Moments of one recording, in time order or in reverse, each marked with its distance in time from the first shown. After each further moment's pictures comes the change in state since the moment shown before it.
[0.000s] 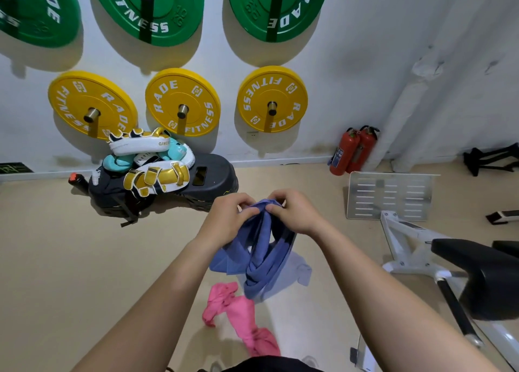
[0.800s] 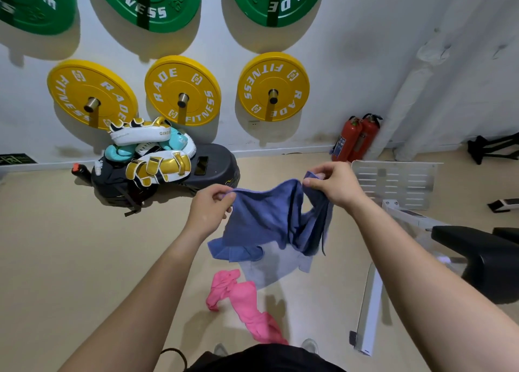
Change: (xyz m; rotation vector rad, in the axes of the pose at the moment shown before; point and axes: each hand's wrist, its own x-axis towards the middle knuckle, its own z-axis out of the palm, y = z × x) left_hand -0.022 -0.018 -0.013 -0.278 0.152 -0.299; right_hand -0.023 0.027 -0.059 0.314 0.257 0.261
